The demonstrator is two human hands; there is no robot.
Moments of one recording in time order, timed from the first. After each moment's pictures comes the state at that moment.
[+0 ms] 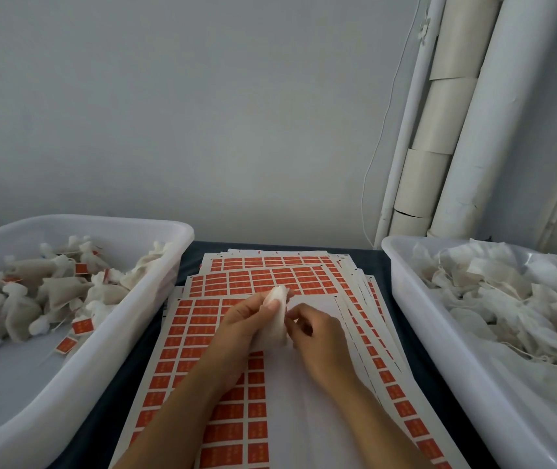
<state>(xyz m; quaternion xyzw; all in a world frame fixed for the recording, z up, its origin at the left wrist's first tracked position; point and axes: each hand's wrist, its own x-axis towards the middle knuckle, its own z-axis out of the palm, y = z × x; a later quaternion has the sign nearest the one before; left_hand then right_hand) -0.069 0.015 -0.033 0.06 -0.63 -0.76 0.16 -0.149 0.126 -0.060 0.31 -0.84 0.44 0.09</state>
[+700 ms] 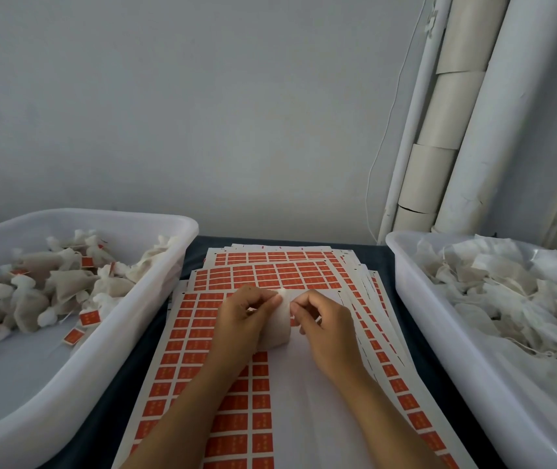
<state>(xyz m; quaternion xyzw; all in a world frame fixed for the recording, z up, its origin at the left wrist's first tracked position) -0.079 0.009 -0.044 0.09 -0.79 -0.51 0.34 -0.141 0.133 -0.047 0.35 -0.78 0.51 0.12</state>
